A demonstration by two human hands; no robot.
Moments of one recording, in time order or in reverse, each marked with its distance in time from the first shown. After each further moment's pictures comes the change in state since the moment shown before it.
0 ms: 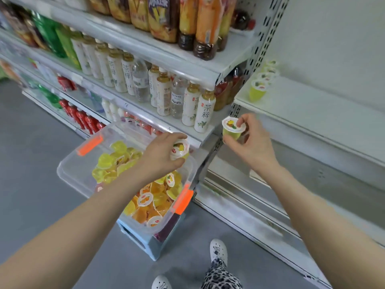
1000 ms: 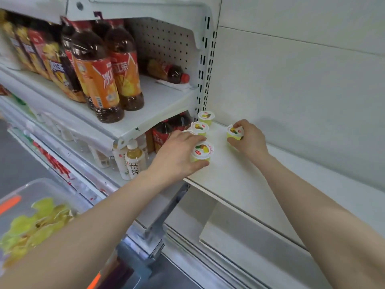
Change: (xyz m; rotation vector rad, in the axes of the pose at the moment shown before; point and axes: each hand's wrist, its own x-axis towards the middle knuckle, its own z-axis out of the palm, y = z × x) left_hand 0.253 0.220 0.067 0.207 0.193 0.168; right_hand 0.239 0.224 -0.157 -0.225 -0.028 0.127
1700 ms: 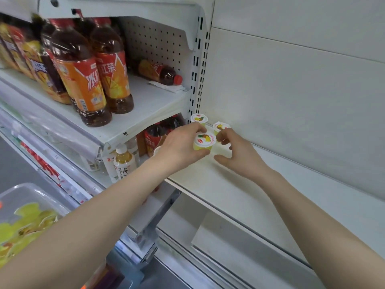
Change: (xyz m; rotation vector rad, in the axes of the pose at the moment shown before) left_hand 0.049 0.013 0.006 -0.177 0.000 -0.102; right_hand -0.034 -0.014 -0.018 0.068 -0.215 -0.313
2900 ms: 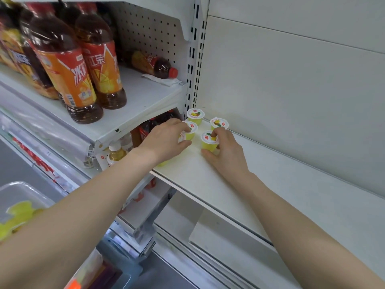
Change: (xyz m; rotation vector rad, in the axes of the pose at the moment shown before) left_hand 0.020 -0.045 0.005 0.215 -0.101 0.020; right_hand 0.007 0.003 0.044 -0.097 0.214 0.083
